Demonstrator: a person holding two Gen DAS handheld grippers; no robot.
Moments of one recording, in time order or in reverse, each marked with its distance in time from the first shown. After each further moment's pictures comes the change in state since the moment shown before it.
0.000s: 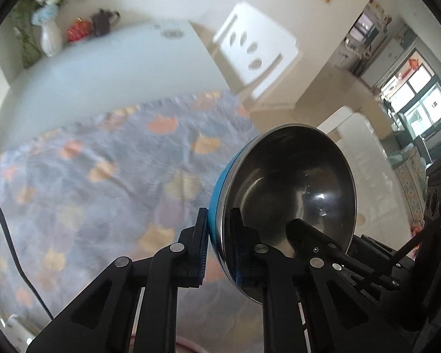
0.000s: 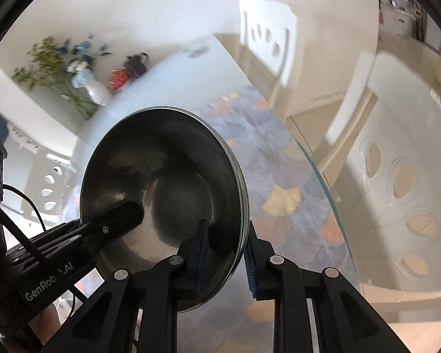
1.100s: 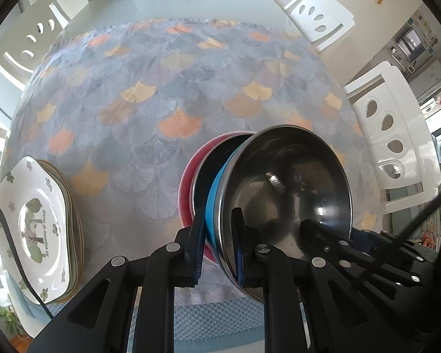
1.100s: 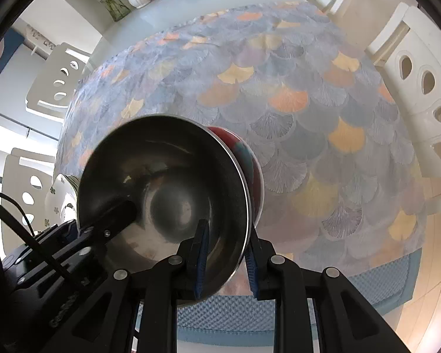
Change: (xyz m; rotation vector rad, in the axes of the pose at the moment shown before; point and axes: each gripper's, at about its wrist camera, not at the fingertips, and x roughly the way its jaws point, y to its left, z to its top) left arm -0.045 0.089 -0.206 -0.206 0.118 0.143; right arm 0.008 0.103 -0.193 -0.162 0.298 -0.041
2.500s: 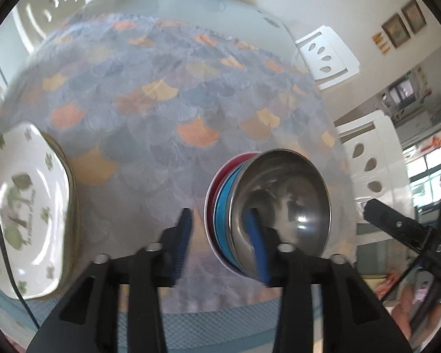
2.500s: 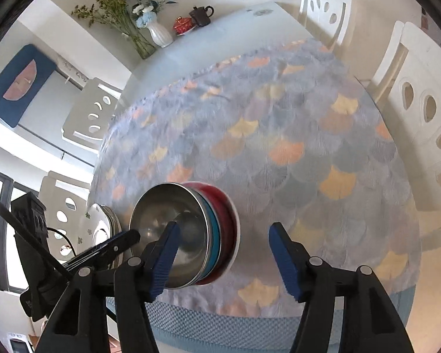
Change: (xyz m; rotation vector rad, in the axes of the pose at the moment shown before) left arm -0.001 0.057 -0.009 -0.197 -0.090 -0.181; right arm -0.052 -0.041 0.022 -0.016 -0.156 0.183
